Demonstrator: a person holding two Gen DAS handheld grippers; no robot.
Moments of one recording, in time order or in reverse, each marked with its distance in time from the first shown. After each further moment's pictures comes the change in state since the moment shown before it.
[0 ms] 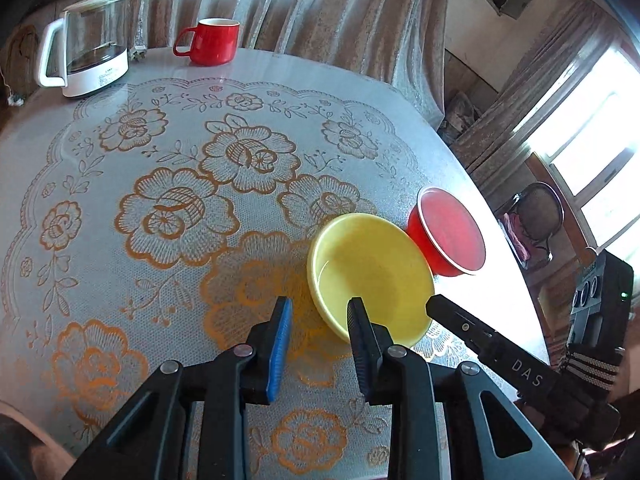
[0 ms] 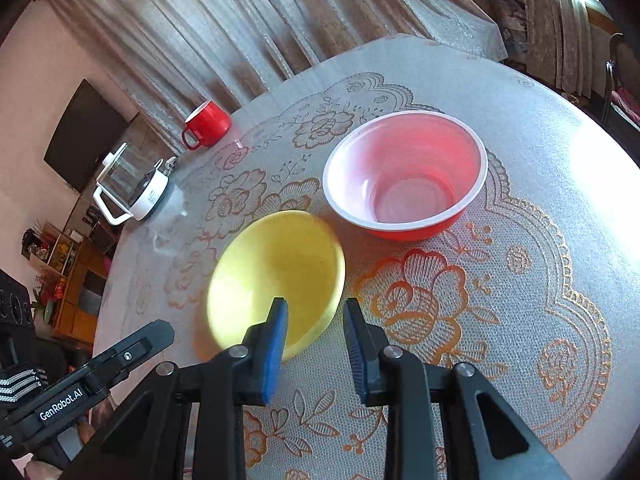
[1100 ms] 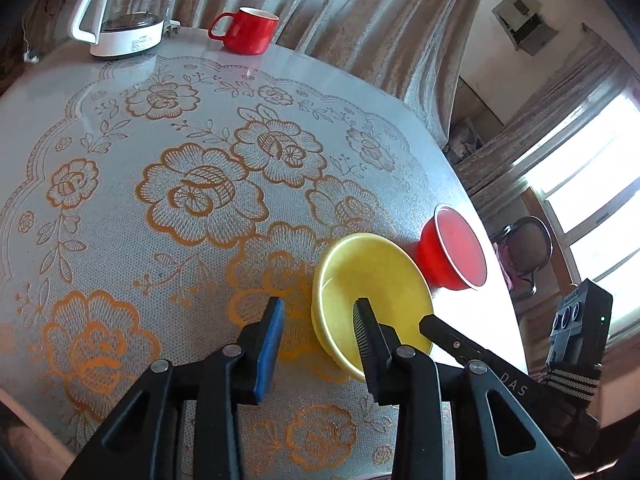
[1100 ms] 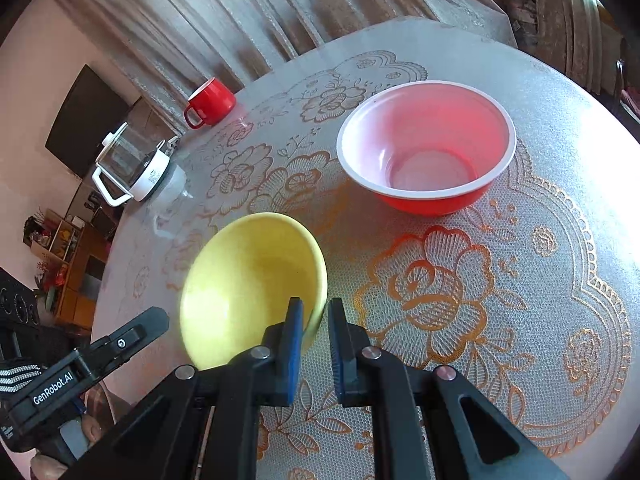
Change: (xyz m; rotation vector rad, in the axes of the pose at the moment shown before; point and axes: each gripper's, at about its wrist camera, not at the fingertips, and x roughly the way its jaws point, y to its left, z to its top) left arm -0.009 0.038 -0.010 -0.126 -0.036 -0.071; right arm 0.018 0.005 -0.010 -0.019 0.057 0.022
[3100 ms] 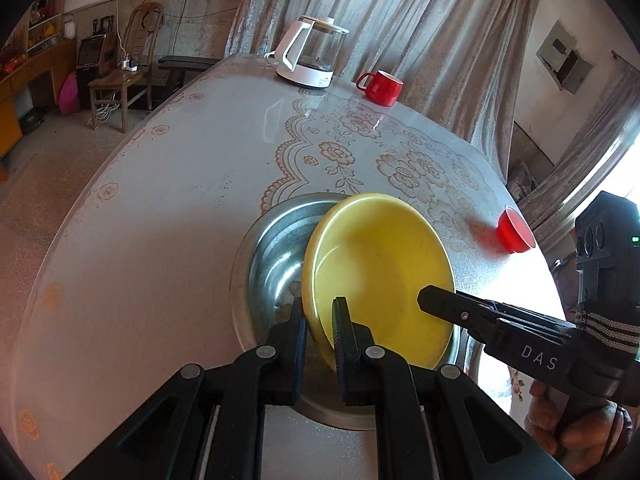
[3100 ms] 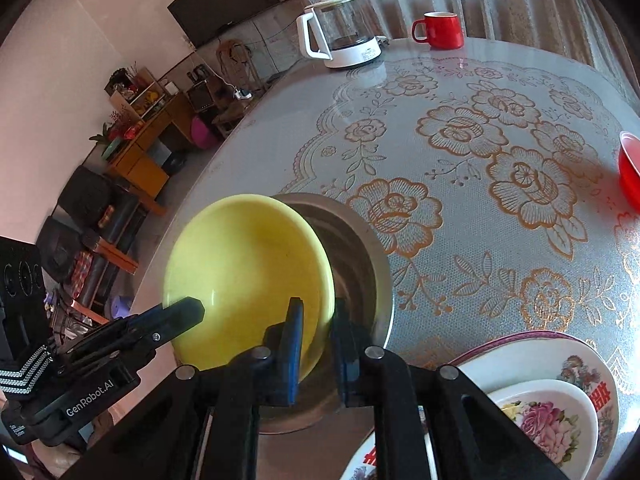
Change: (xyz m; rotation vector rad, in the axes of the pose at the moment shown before) left arm -0.190 0.146 -0.145 -0.081 -0.186 0.238; right arm -0.006 0.223 -0.156 -0.478 0.197 0.182
